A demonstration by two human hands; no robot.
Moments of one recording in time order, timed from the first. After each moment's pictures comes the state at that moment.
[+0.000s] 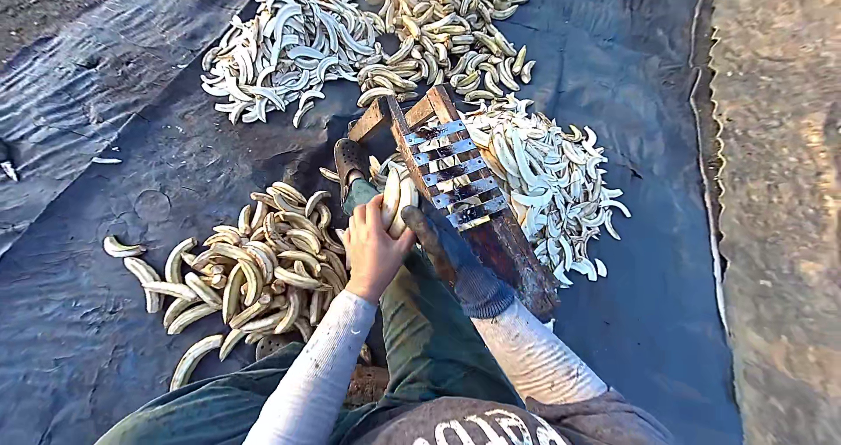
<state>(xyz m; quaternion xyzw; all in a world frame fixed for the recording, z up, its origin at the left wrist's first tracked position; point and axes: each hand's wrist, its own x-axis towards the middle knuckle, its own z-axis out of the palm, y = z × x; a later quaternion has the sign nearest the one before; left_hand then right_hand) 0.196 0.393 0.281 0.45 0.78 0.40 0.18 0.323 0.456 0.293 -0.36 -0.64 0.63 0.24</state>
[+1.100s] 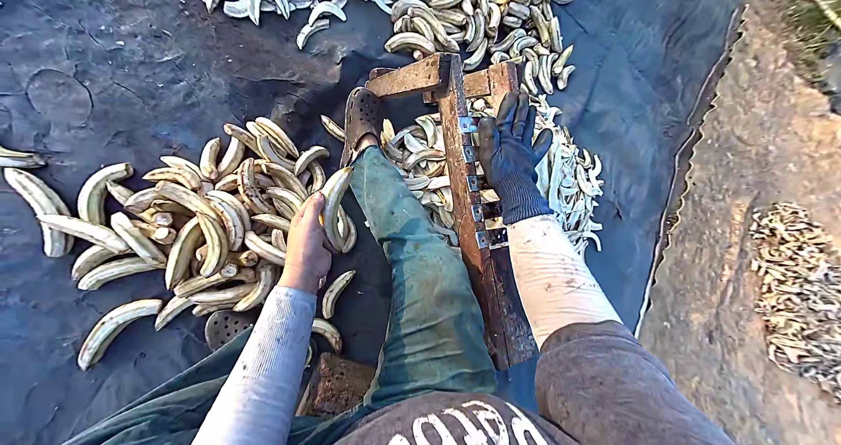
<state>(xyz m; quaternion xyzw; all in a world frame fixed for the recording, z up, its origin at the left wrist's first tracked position) 0.104 0.375 0.201 -0.04 0.57 0.69 0.45 0.277 0.653 0.246 -0.54 -0.84 0.02 0.02</state>
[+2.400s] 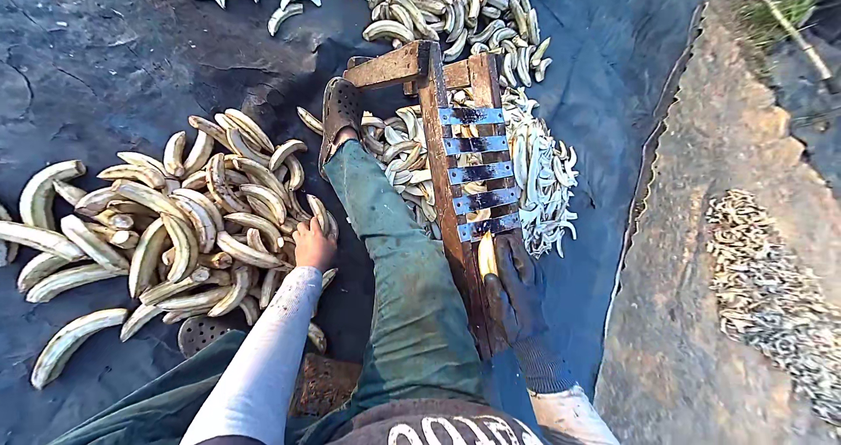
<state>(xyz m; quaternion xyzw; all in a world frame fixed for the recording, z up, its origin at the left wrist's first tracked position) 0.127 0.397 0.087 0.26 0.85 0.16 0.42 0.460 0.479 0.239 -0.43 -0.89 0.06 0.11</state>
